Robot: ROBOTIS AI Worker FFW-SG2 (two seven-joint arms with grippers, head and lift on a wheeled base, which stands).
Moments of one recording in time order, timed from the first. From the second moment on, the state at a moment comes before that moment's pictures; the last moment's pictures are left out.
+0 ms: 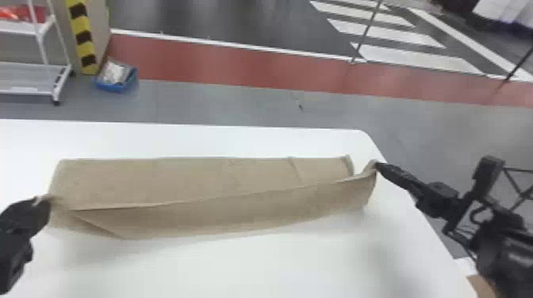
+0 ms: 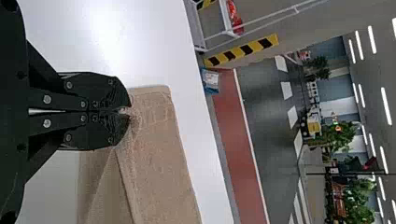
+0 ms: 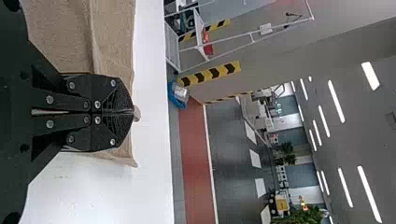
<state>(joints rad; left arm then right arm) 0.39 0.26 -0.05 -2.36 0.04 0.86 0.05 -0.01 -0.36 -0.62 -1.51 -0.22 0.47 0.96</state>
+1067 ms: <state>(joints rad) 0.55 0.27 0.03 -2.43 0.06 0.87 0.00 0.24 -0.25 -0.84 -1.65 -0.32 0.42 0.97</state>
